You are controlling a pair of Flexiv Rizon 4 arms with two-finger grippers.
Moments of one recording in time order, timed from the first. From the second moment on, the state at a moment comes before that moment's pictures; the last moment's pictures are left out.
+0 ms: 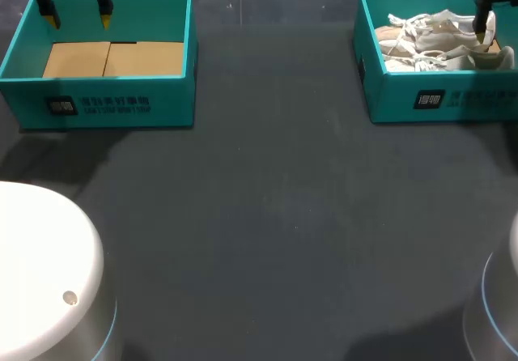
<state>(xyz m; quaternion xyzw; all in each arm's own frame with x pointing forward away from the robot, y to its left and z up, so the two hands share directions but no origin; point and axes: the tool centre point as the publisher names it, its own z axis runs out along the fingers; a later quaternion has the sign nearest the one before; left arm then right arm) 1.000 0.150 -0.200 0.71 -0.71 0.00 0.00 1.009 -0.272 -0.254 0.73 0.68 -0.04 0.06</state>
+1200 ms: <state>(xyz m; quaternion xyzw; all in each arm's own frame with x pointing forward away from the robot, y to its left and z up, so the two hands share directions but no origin) 1.000 0.150 -0.200 0.71 -0.71 0.00 0.00 1.015 -0.320 -0.338 0.73 0.68 -0.06 0.04</state>
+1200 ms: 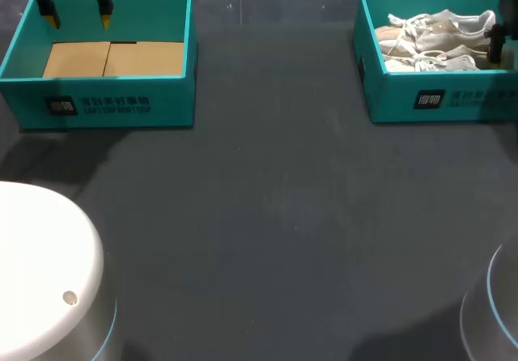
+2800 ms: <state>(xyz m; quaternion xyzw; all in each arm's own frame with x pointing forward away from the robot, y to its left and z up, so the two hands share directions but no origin) 1.000 0.150 -0.200 0.71 -0.71 0.00 0.00 1.030 -0.325 -0.339 0.75 0.65 -0.05 0.05</state>
